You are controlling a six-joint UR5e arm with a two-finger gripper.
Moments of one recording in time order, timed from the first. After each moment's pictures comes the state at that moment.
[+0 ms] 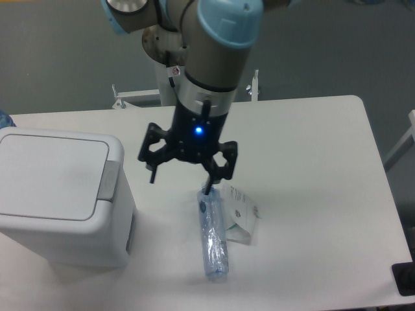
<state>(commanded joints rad) 2.34 -1.81 -1.36 -1.26 1.19 0.39</state>
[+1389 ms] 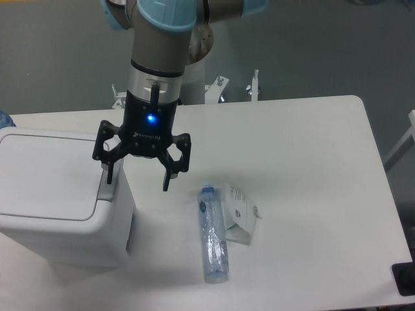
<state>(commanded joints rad) 2.27 -1.73 -1.54 -0.96 1.20 0.18</state>
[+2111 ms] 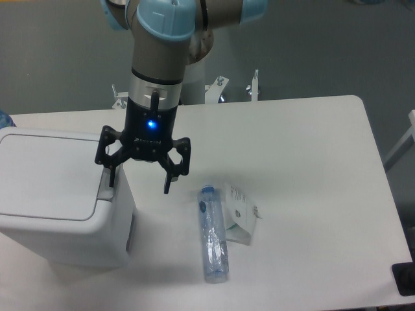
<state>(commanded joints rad) 2.27 -1.73 -1.57 -0.96 1.21 0.18</state>
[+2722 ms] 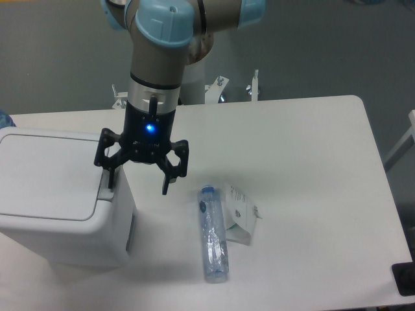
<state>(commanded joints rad) 2.26 -1.74 -1.57 -0.96 1.22 0.19</state>
